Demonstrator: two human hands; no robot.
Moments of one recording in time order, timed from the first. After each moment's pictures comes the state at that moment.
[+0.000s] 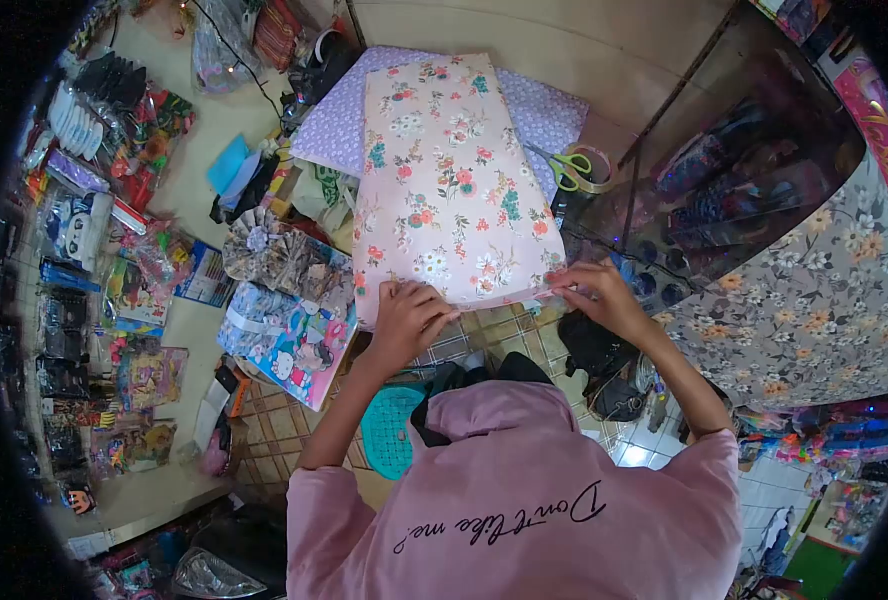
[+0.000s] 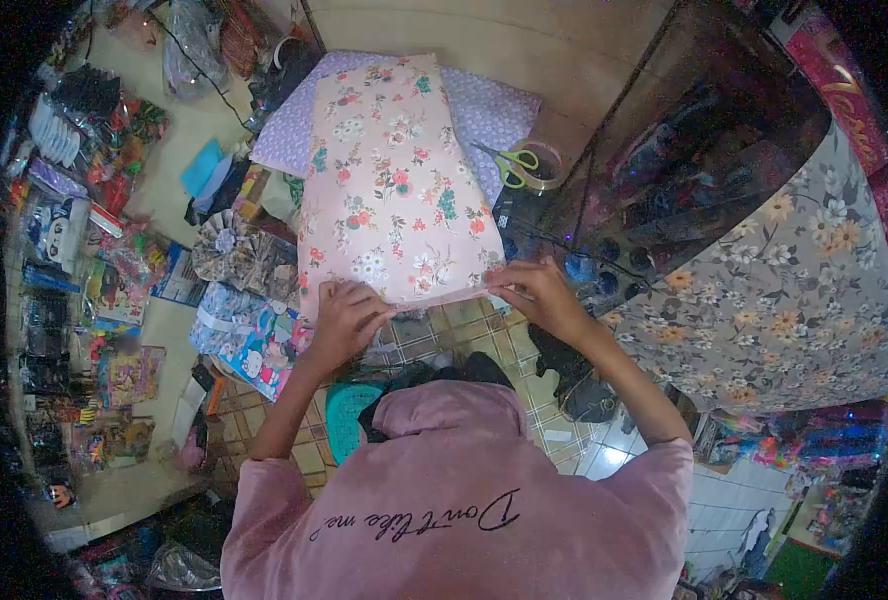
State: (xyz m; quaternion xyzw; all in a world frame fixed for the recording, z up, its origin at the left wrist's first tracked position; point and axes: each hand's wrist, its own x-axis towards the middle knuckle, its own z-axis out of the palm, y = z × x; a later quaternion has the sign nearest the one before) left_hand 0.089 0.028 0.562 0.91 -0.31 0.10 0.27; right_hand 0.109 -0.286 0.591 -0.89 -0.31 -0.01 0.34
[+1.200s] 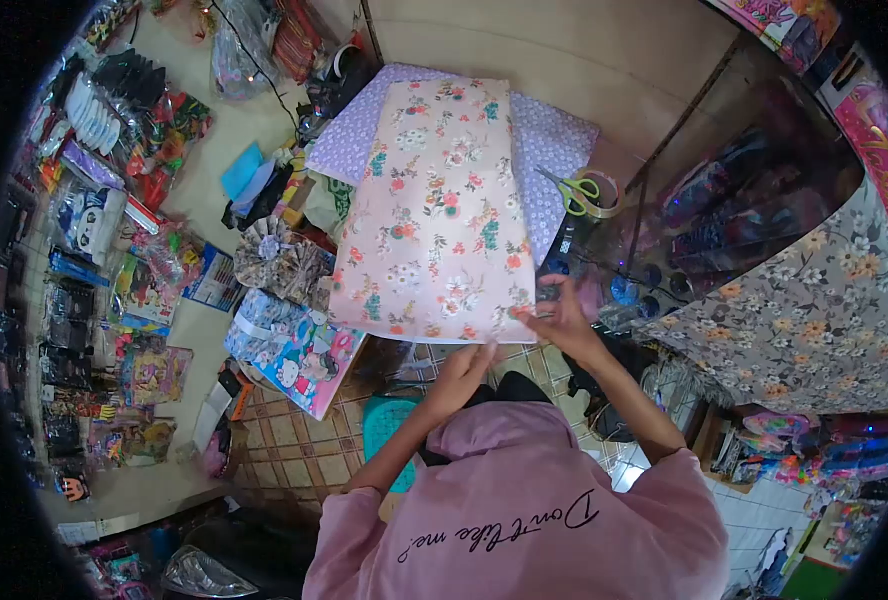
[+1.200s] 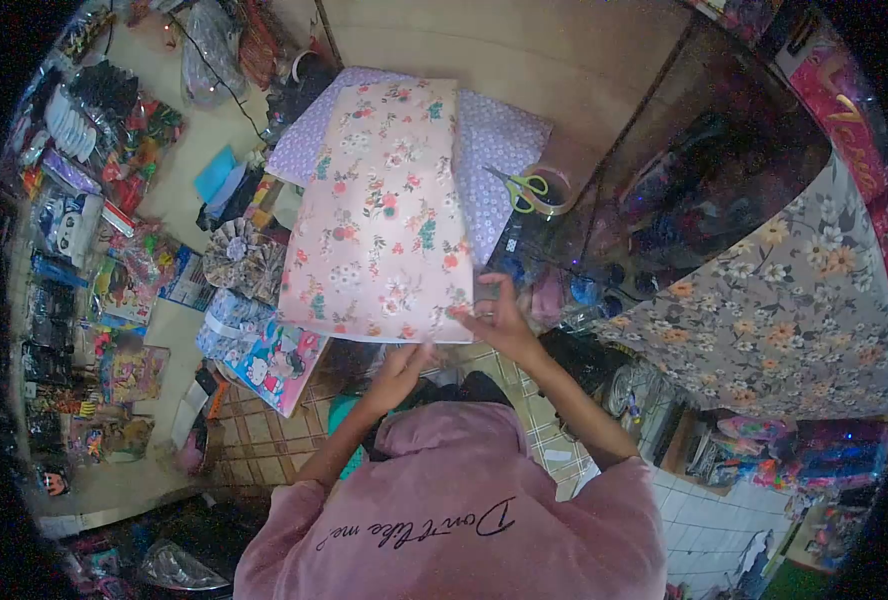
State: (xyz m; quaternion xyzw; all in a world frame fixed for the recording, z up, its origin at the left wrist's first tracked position) left_hand 0.036 -0.029 0.525 0.77 -0.07 -0.13 0.62; right_hand 0.096 -0.237 0.543 -0.73 -0.04 0.14 0.67
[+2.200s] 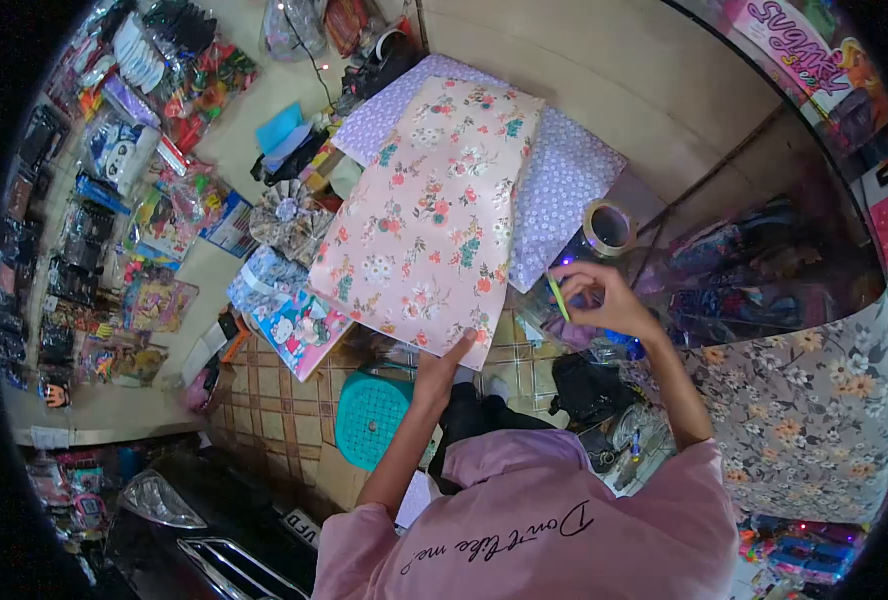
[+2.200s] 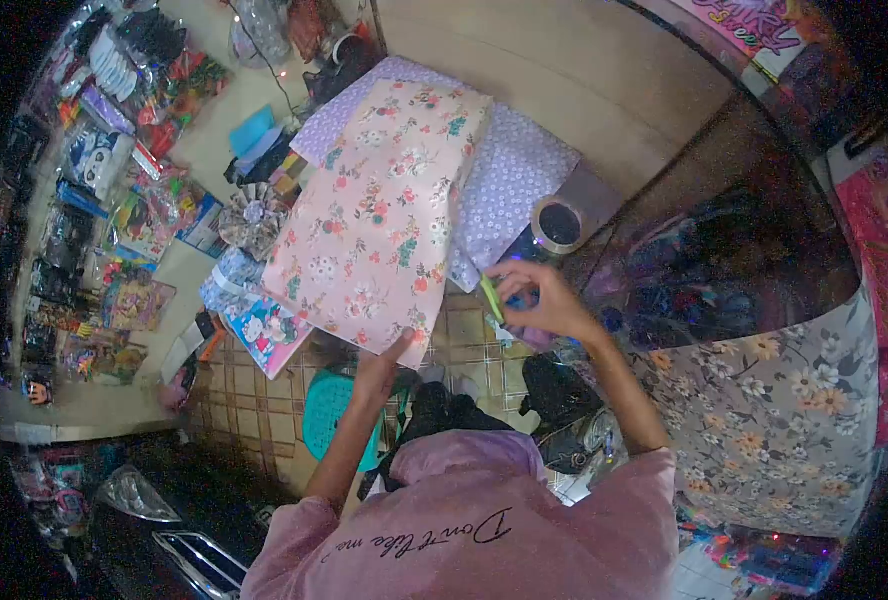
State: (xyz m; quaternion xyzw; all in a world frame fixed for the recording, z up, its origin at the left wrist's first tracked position) left_hand 0.049 -0.088 0.543 0.46 0.25 0.01 0.85; right_hand 0.189 -0.319 0.620 -0.76 -0.27 0.26 0.53
